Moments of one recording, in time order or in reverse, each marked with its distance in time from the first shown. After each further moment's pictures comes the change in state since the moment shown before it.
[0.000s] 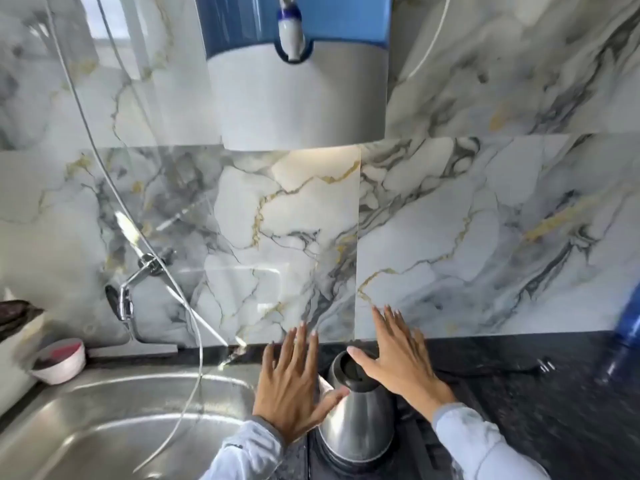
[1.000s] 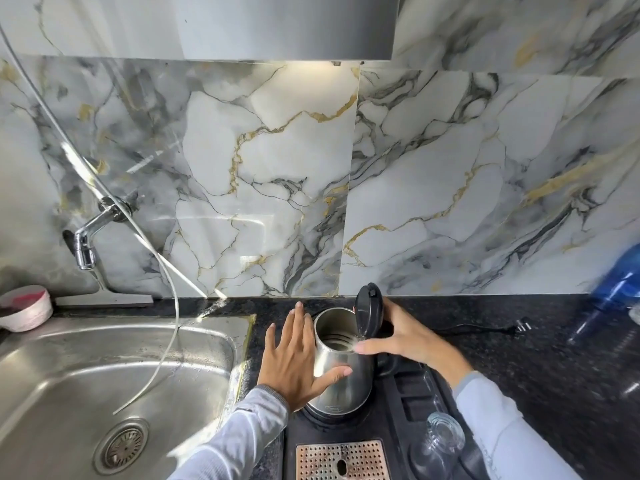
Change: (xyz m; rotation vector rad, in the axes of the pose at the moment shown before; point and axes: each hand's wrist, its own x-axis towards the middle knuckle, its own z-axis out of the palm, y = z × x) left_hand 0.010 0.027 0.070 -0.026 -0.222 -0.014; right_hand 0.010 0.073 0.012 0.665 -0.373 -0.138
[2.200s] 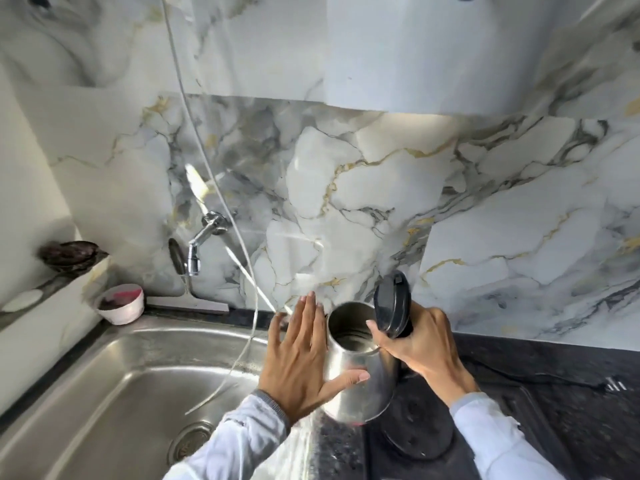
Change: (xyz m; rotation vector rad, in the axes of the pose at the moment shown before) left_hand -0.062 -0.128 -0.090 -0.022 0.231 -0.052; right_hand 0.061 -0.115 0.100 -0.533 0.734 -0.453
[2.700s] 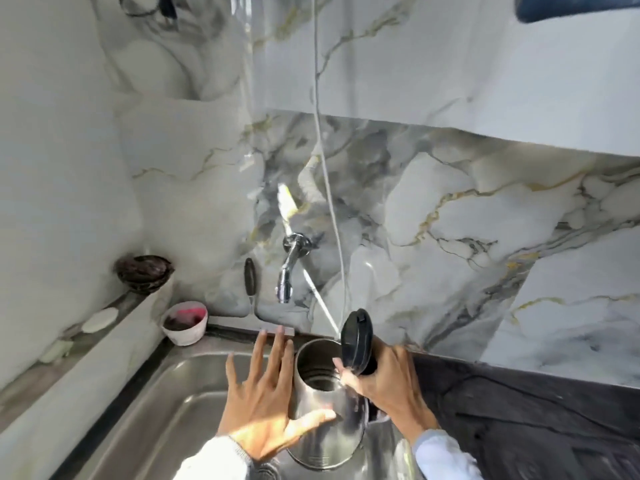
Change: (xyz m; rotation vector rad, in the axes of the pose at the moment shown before) left_hand -0.052 -0.245 0.007 0.072 -0.104 -0.127; right_hand 0.021 -0.174 0.190 0.068 -0.101 0.011
